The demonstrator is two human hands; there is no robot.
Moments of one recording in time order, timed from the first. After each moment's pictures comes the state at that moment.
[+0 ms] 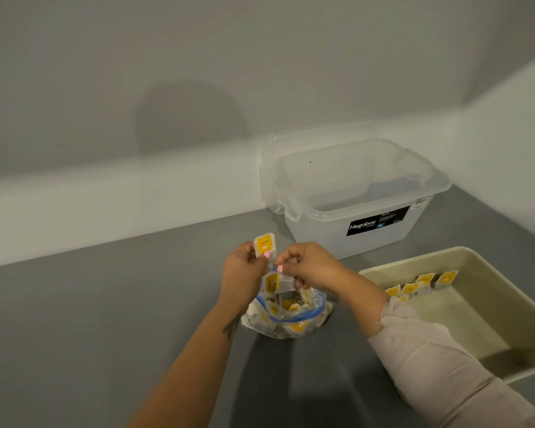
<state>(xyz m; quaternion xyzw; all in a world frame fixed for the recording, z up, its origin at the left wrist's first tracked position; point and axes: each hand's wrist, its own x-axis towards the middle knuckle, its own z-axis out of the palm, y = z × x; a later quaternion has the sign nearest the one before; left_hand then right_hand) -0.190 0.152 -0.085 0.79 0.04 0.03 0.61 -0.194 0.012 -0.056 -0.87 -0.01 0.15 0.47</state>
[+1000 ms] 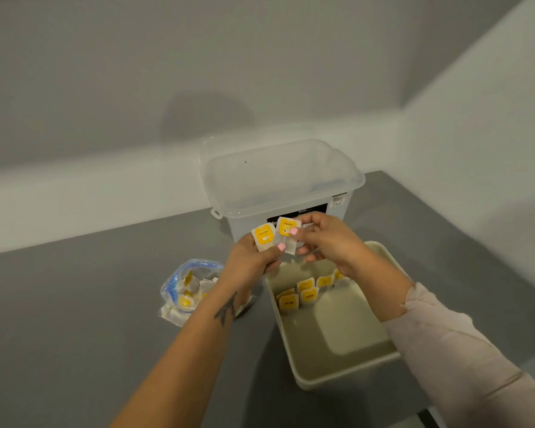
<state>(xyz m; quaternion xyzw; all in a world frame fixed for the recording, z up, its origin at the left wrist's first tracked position) -0.228 -0.008 -0.047 0.67 -0.01 -0.12 0.73 -0.226 -0.167 -0.017 -0.76 0.03 0.09 0.65</state>
